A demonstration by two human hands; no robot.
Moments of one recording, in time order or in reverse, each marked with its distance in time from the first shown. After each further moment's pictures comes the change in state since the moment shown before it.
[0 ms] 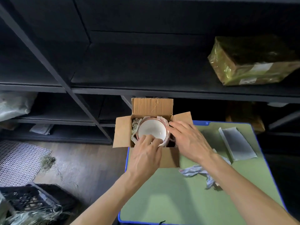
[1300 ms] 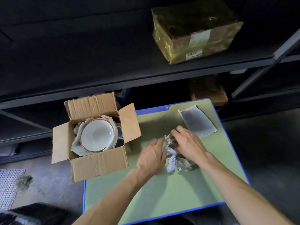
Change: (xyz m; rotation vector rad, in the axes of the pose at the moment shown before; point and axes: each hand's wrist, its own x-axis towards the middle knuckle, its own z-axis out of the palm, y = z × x) left_hand 0.038 0.127 0.147 -0.104 -0.534 -0.028; right_hand -0.135 0.128 0.042 0.124 -0.205 0.430
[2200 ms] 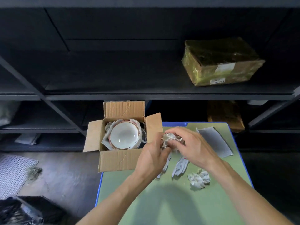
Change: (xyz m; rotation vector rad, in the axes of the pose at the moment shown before) left_hand -0.058 0.000 -0.090 -0.486 0.355 -0.043; right_hand -0.003 -0.100 -0.108 0.437 0.055 -0.169
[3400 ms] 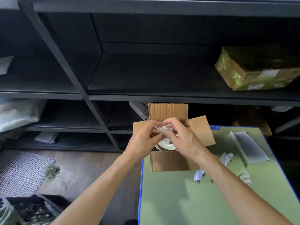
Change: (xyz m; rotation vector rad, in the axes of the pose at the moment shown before) left_hand 0.001 -0.089 -0.193 -0.035 -0.003 -0.029; right_hand 0.085 -0.134 0.119 0.176 0.029 0.039
